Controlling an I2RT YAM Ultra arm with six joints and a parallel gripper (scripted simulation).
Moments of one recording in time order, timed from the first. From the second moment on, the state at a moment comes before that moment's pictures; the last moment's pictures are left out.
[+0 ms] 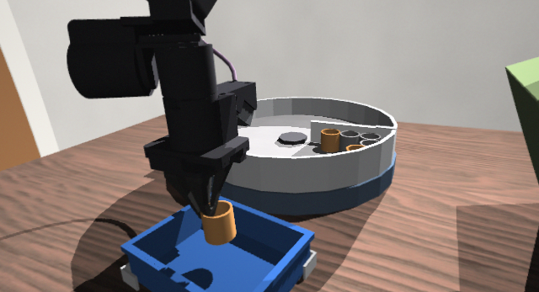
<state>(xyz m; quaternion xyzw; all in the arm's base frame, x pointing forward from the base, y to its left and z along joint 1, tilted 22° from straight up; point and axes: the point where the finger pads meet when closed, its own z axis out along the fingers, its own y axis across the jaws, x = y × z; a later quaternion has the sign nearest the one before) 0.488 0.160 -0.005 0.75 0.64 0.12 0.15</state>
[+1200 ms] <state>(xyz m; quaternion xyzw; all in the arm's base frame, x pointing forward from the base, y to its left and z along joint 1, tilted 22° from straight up) 0.489 0.157 -0.005 0.75 0.64 0.12 0.15</state>
